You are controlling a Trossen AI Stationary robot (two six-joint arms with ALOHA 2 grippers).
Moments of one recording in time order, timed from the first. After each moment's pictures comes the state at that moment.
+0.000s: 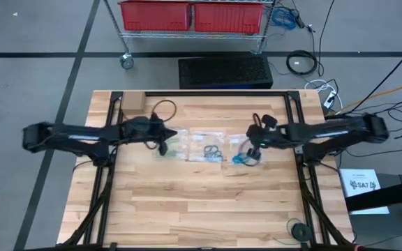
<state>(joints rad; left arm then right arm) 0.24 0.98 0.41 0.17 -0.03 -0.11 0.02 1.08 0.71 -0.57 0.47 0.25</state>
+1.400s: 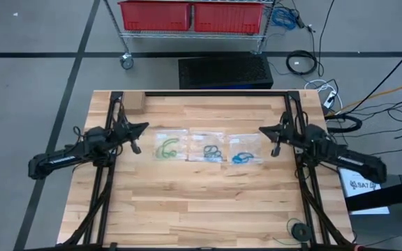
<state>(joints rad) 0.27 0.00 0.01 0.10 -0.17 0.12 -0.37 0.03 0.01 0.05 -0.03 -0.10</state>
